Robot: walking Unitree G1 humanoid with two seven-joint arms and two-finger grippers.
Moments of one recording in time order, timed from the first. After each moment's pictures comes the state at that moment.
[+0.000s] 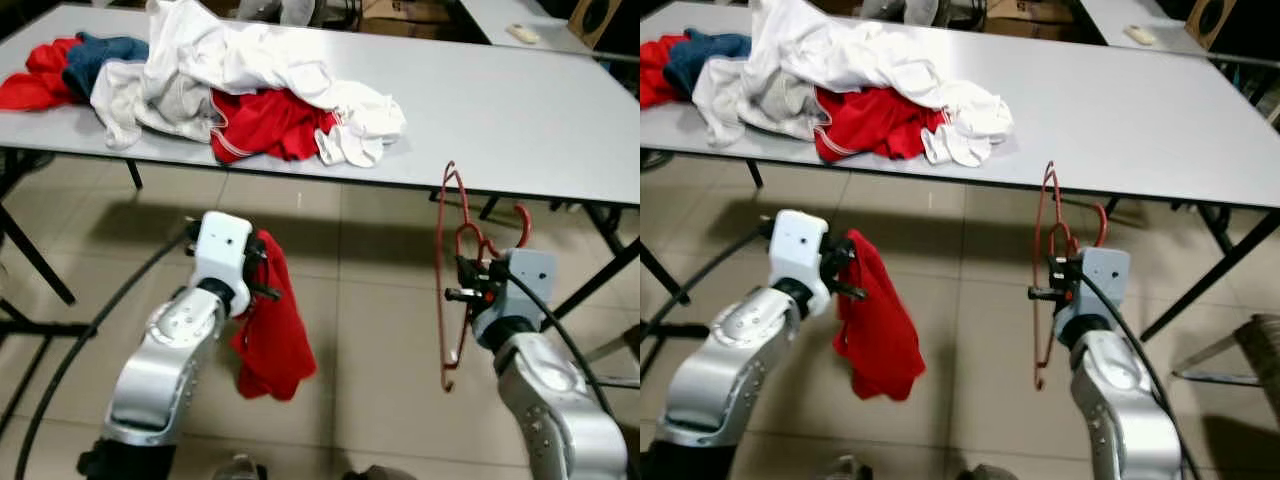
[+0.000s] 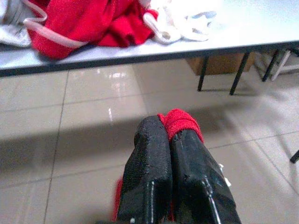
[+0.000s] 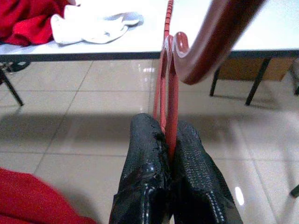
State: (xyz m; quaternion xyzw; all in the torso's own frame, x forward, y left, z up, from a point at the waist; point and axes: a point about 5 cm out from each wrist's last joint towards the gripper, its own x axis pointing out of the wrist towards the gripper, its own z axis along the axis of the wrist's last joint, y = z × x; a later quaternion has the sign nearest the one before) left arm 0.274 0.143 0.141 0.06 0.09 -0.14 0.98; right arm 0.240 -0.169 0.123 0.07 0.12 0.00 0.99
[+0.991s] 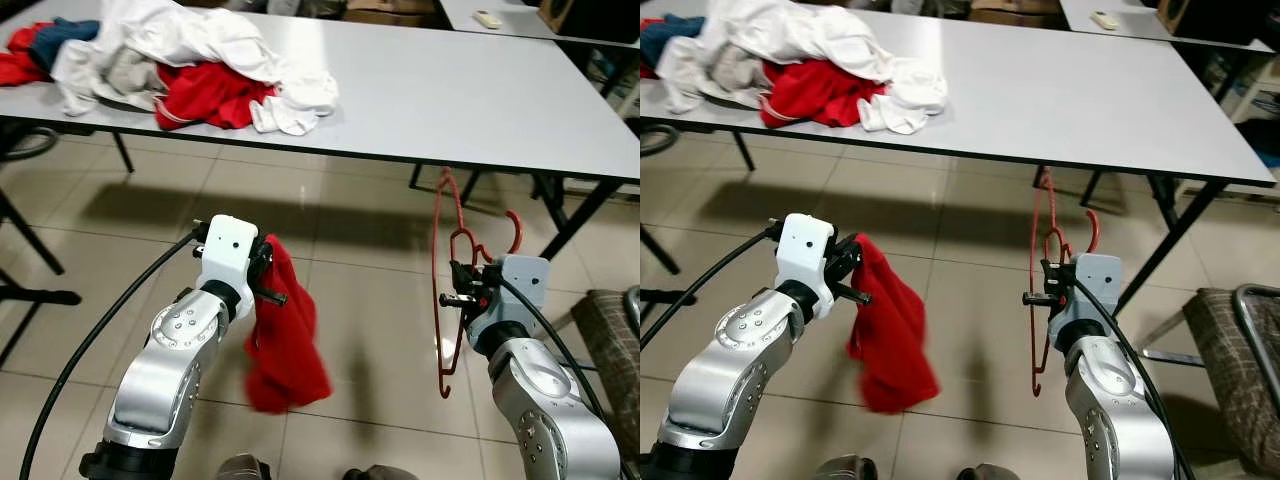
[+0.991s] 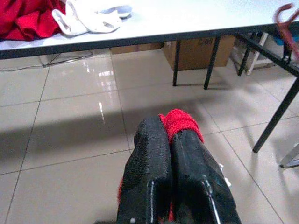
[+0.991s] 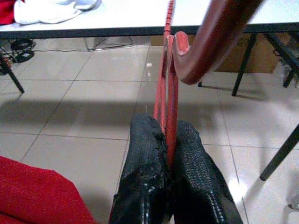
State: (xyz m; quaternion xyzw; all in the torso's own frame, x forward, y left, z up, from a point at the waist) left arm 0.272 0.133 0.142 0.05 0.09 -0.18 0.98; right arm 0.237 -0.169 0.119 0.05 0.12 0.00 0.99
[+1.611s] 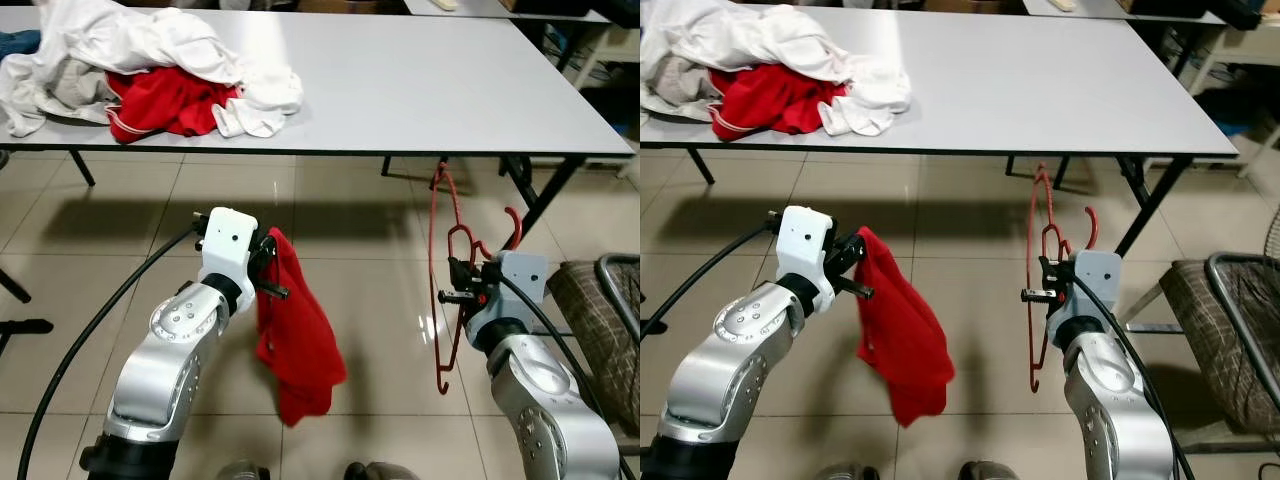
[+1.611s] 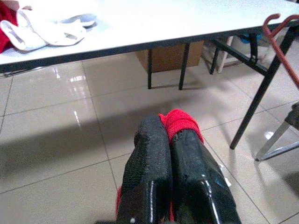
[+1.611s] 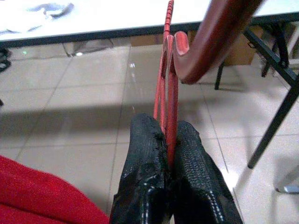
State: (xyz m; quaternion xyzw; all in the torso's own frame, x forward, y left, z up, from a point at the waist) left arm 0.275 0.134 0.146 0.04 0.08 -0.18 0.98; right arm 0.240 -0.167 0.122 0.06 0.11 0.01 0.99
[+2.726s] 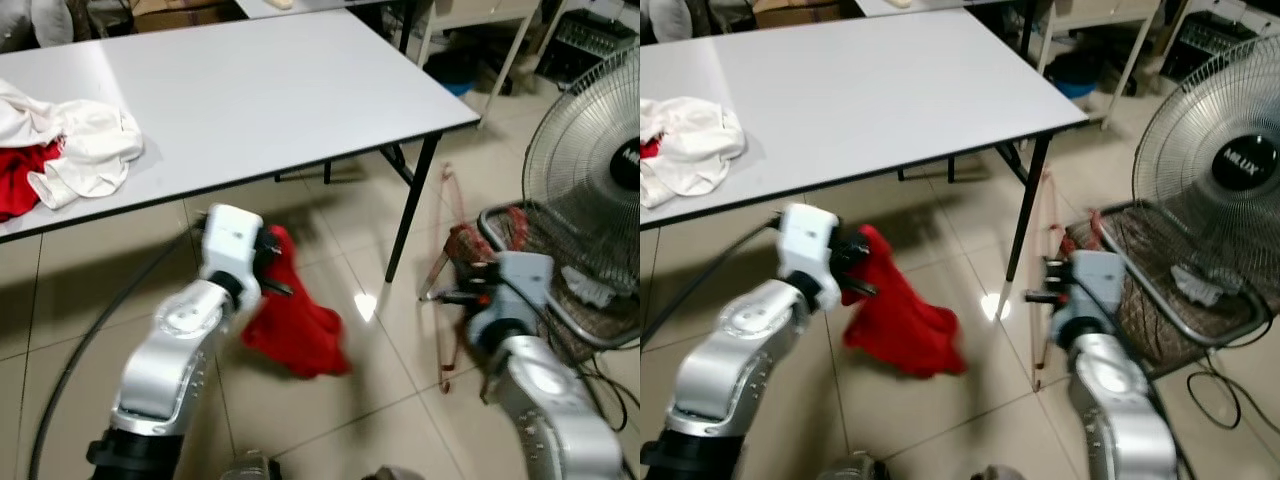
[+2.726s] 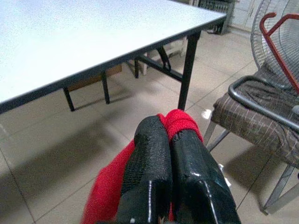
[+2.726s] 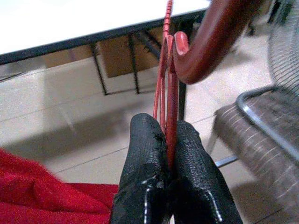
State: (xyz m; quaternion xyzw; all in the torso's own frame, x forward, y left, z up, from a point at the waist) left arm 0.279 0.128 0.147 0.04 0.08 -0.20 0.98; right arm 0.239 -0.170 0.122 0.05 0.11 0.00 0.99
